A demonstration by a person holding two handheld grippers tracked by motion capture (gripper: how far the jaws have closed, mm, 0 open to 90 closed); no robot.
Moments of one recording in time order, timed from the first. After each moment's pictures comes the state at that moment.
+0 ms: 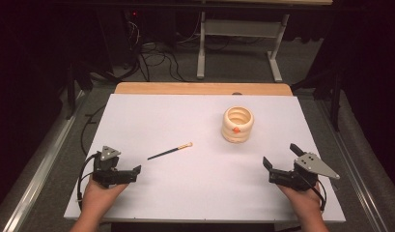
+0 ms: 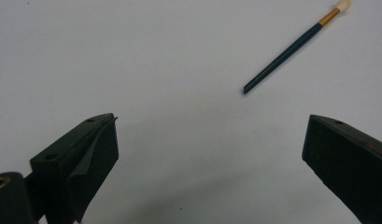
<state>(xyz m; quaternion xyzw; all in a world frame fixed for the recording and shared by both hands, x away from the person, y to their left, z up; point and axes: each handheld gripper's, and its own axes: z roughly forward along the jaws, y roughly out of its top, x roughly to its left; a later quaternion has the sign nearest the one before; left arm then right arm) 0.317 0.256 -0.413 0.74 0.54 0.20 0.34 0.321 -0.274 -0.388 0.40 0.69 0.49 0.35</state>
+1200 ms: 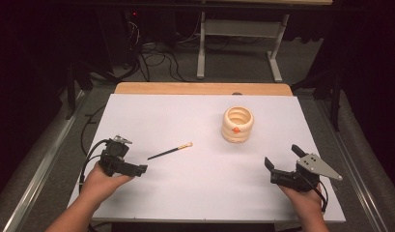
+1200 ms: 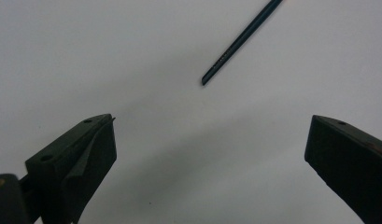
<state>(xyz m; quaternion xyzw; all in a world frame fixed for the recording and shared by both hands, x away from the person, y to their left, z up) 0.346 0.236 -0.381 0.81 0.52 0.10 0.26 0.319 -0.278 -0.389 0.40 0.69 0.50 0.34</state>
